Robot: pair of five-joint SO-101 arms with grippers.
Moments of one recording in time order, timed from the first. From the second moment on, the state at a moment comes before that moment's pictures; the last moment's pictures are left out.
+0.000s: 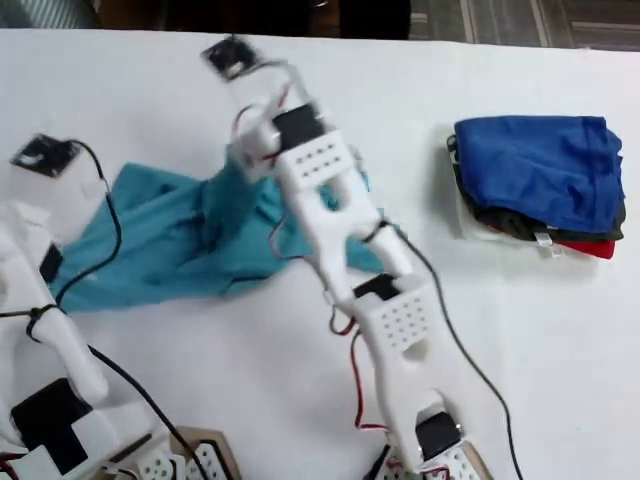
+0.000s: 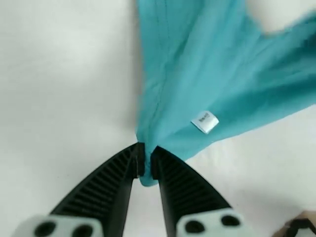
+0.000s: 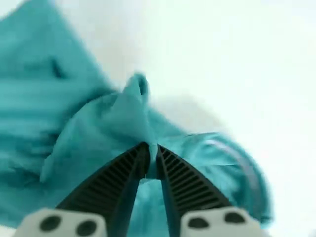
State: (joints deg) left arm -43.5 -10.5 13.8 81.9 -50.2; right arm -31.1 43.7 -64.3 85.3 9.8
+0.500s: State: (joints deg) left arm -28.9 -10.9 -20.9 95.1 -35.1; right arm -14.2 25.6 -85.6 97.8 9.8
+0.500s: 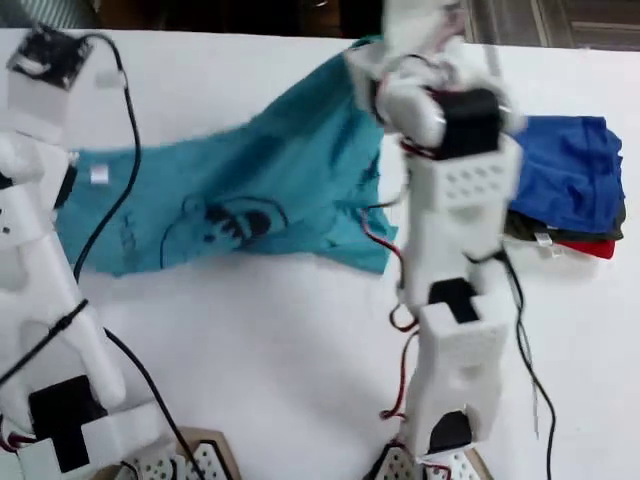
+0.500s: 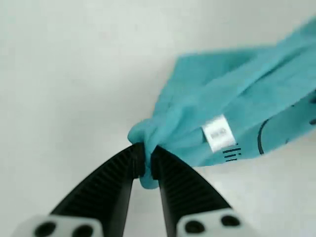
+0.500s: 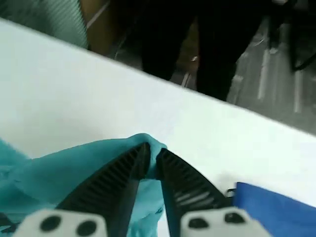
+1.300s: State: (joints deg) left arm -28.7 -18.2 -45.5 101.4 -29.7; right arm -10.5 -6.1 -89.5 98.4 9.8
